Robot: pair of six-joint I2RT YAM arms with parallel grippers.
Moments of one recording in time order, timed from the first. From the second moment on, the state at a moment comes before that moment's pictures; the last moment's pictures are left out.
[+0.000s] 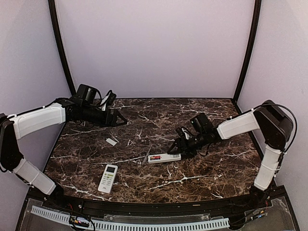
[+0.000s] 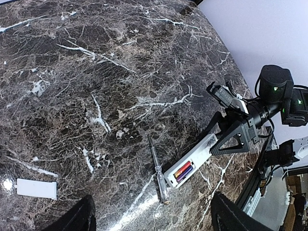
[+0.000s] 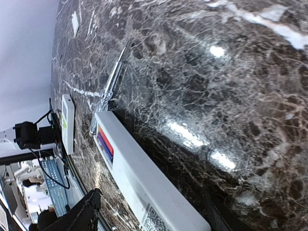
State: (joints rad) left arm -0.44 1.44 1.08 -0.41 0.49 -0.30; right arm 0.63 1.83 0.92 -0.05 -0.71 0.60
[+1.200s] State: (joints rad) left arm -0.85 1.49 0.92 -0.38 0.12 -0.56; right arm 0.64 1.33 0.77 -0.20 -0.26 0.56
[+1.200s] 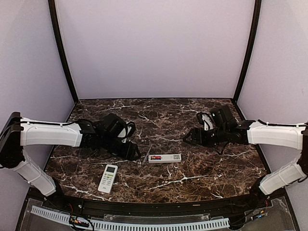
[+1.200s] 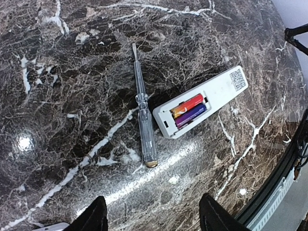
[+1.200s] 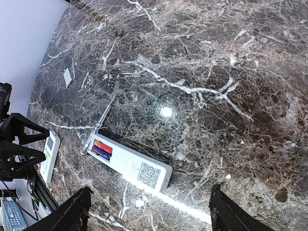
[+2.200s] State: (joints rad) left arm -0.97 1.83 1.12 -0.46 -0.05 -0.57; right arm 0.65 1.25 0.65 -0.13 -0.23 0.63
